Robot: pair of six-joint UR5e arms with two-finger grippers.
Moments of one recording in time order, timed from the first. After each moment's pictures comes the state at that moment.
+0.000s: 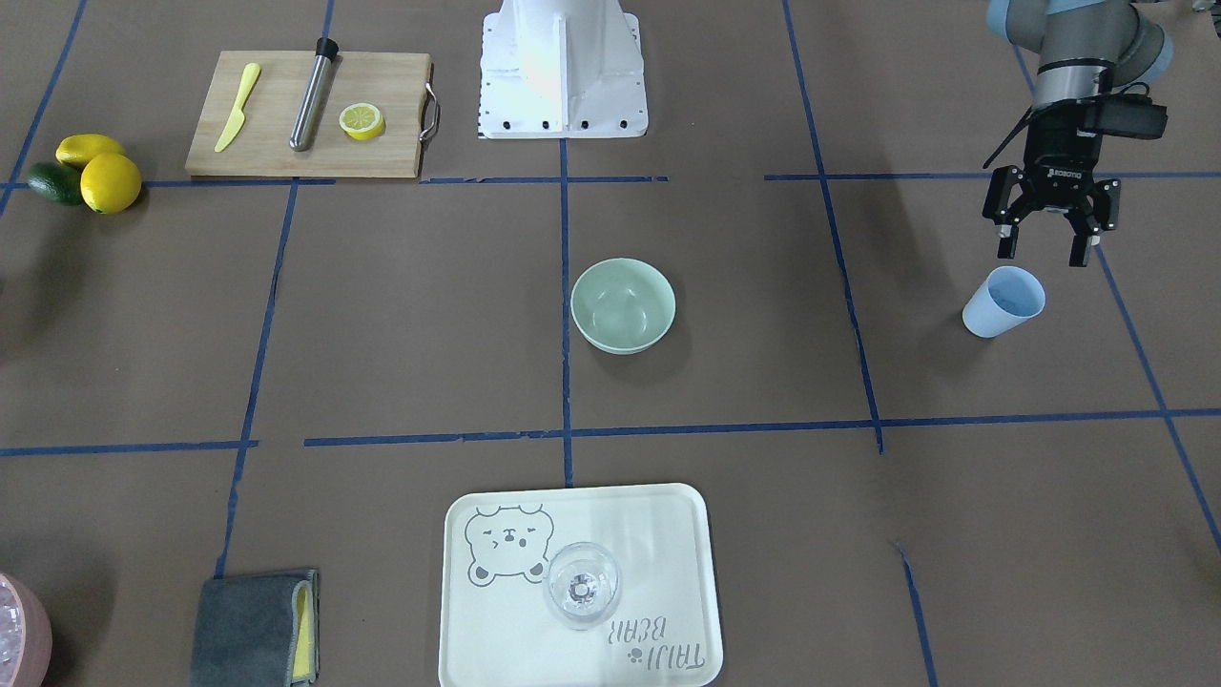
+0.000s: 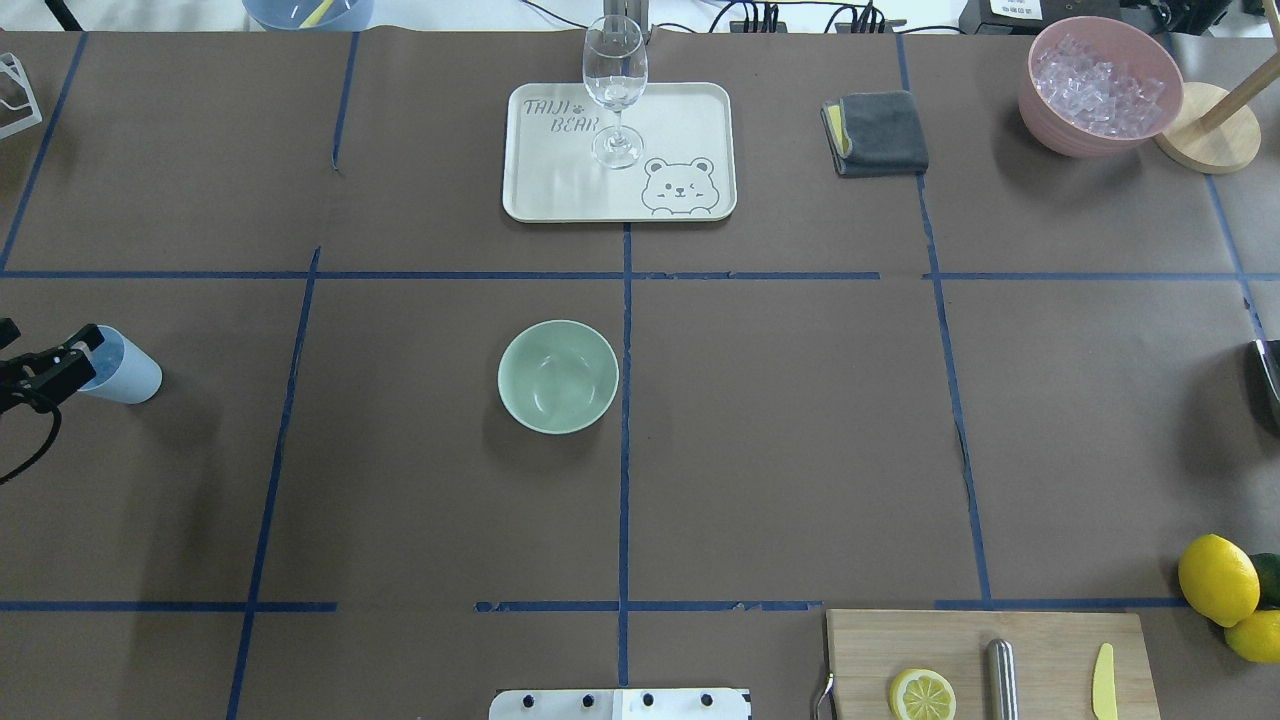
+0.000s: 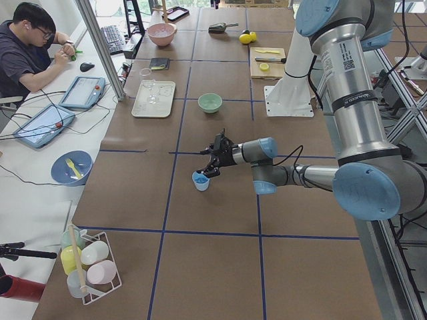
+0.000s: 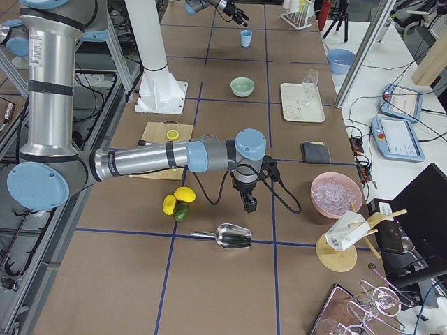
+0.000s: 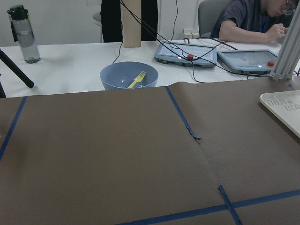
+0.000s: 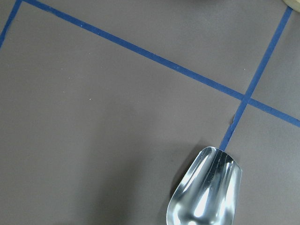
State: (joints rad) left arm -0.44 -1.19 -1.77 -2.97 -0.91 -1.11; right arm 1.45 -1.68 1.86 -1.64 2.36 -0.26
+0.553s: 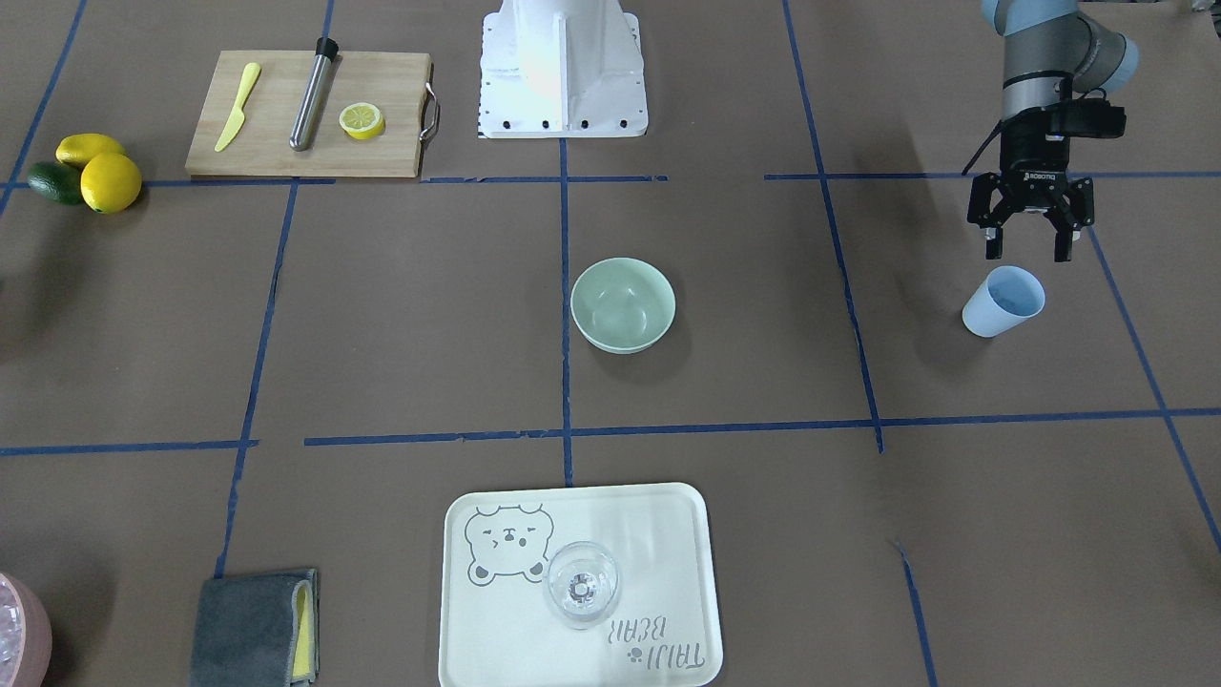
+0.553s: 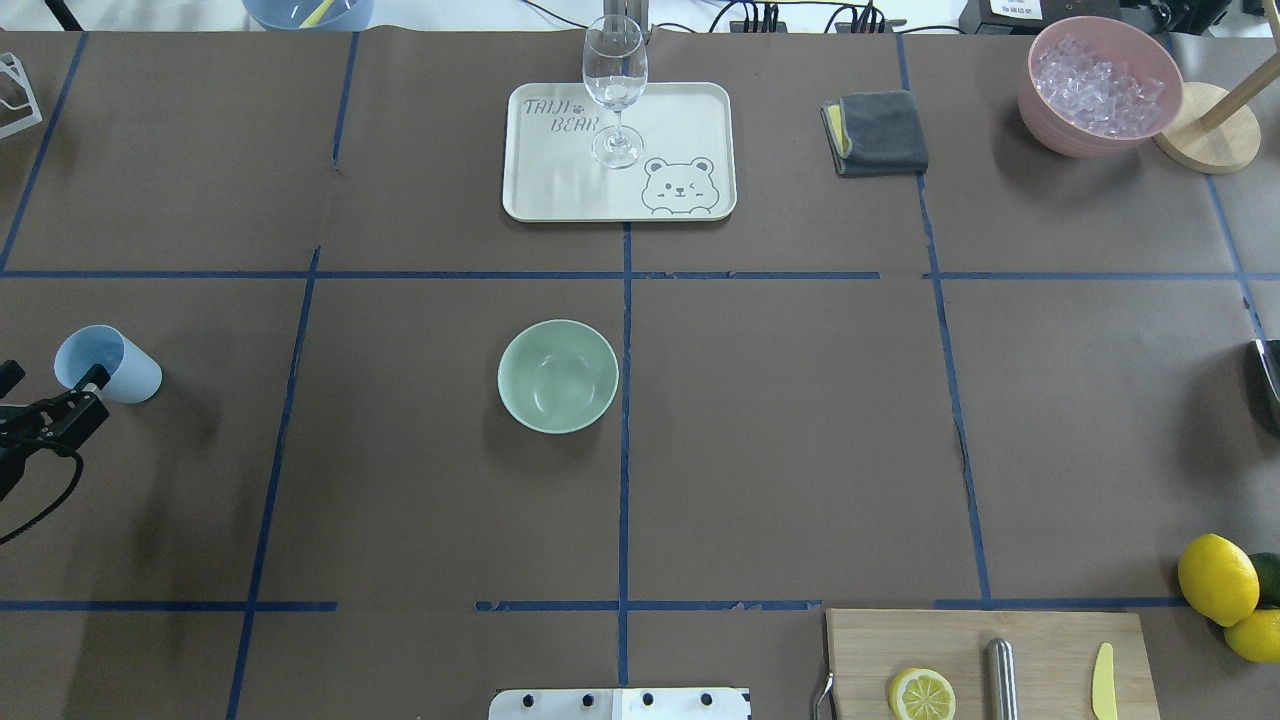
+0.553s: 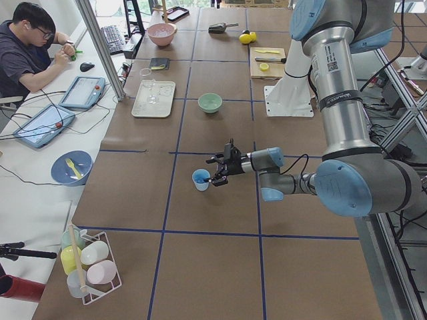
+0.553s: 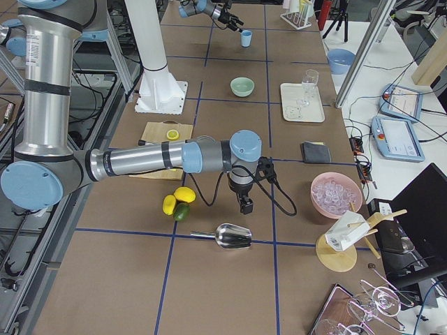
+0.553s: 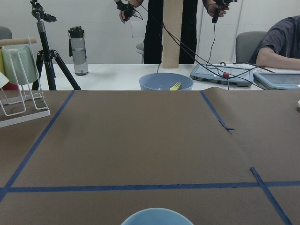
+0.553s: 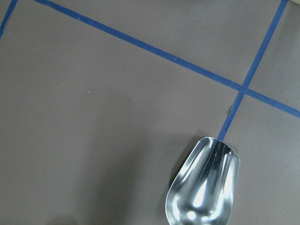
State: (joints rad) left arm -0.27 -1.20 -1.67 -2.97 -0.67 -1.18; right arm 1.46 -1.70 1.87 -1.64 2.36 -0.26
